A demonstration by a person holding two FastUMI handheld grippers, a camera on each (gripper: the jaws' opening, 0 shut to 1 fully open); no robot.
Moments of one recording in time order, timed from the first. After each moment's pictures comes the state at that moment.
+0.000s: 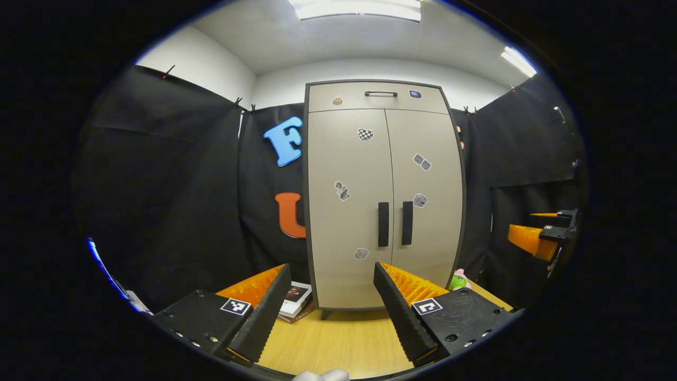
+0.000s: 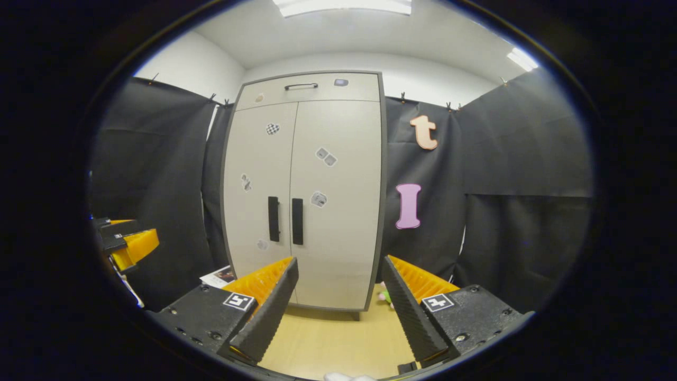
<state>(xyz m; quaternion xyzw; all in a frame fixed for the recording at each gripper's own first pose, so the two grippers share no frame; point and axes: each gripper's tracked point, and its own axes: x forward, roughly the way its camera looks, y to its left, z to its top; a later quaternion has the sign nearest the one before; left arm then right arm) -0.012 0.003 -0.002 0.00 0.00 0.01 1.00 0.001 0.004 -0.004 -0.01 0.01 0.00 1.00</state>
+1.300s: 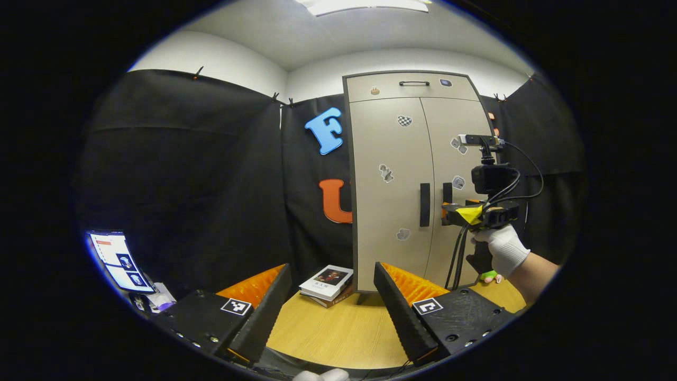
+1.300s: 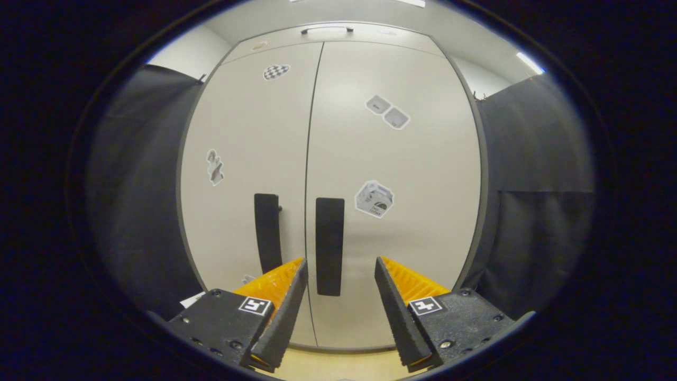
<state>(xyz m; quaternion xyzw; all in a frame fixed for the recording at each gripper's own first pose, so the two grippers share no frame) -0.064 0.055 -0.035 0.01 0.04 0.13 0.99 0.257 0.105 -0.018 -0.01 0.02 -0.01 1.00</state>
